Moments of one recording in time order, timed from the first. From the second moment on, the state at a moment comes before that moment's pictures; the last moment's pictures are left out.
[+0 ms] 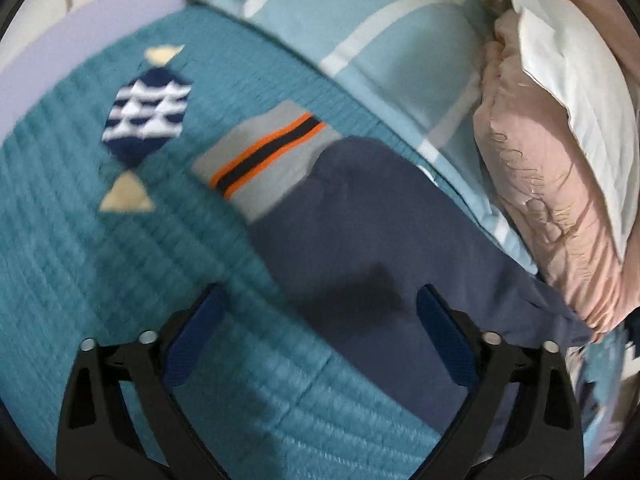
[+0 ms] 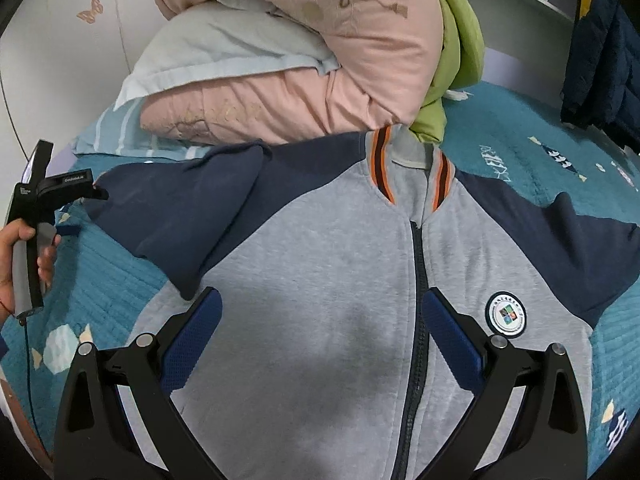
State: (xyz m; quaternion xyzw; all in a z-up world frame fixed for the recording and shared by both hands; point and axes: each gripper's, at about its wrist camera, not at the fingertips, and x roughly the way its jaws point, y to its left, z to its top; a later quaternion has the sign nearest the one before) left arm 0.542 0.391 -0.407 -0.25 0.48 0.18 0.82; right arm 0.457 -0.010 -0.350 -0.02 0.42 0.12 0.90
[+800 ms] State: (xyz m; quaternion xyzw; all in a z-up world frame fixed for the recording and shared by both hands) left arm 0.489 0.274 -0.186 -0.11 0.30 0.00 0.95; right arm 0.513 0.083 -0.409 -0.09 0.48 0.20 0.85
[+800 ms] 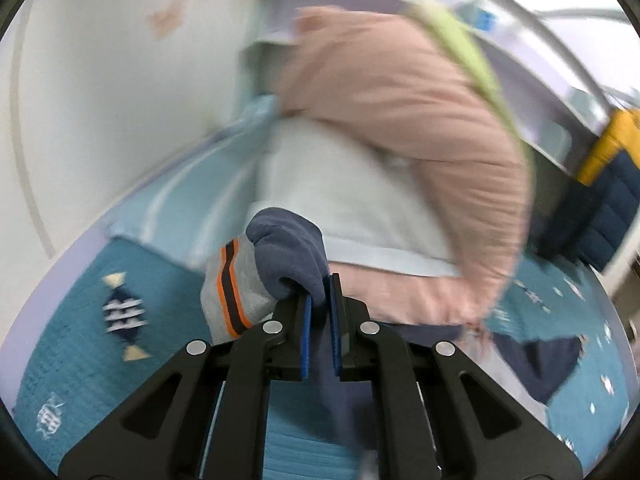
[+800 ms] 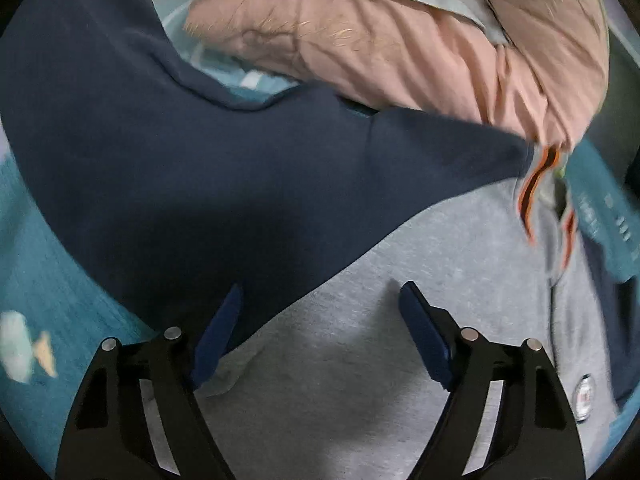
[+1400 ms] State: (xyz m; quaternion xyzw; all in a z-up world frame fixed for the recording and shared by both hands) left arm 0.522 -0.077 -0.283 0.05 0.39 -0.15 0.91; right arm 0.374 -0.377 -0.323 0.23 0.32 -0.09 0.91
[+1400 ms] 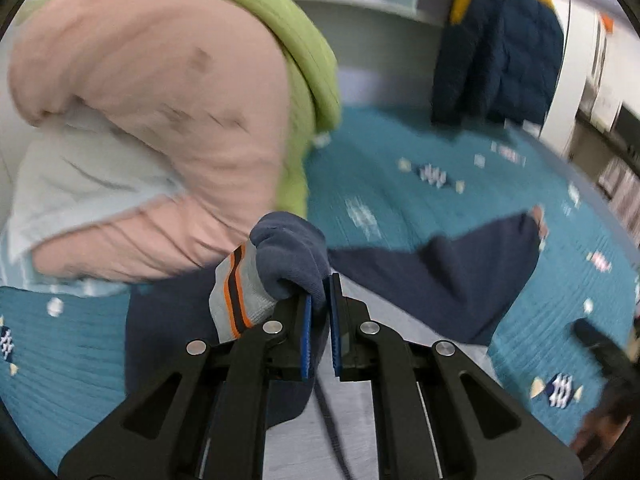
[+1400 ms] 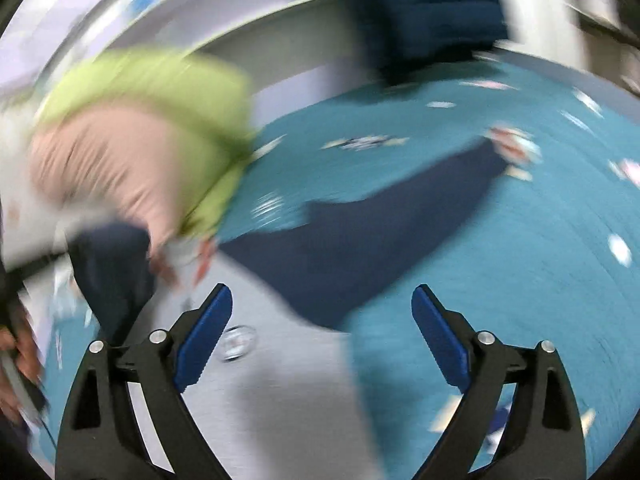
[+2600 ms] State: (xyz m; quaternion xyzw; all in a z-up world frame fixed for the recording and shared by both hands) left arm 0.542 -0.148 -0.363 -0.06 0.45 -0.31 0.83; right arm 0.382 -0.445 -0.390 0.27 0.39 -0.15 0.87
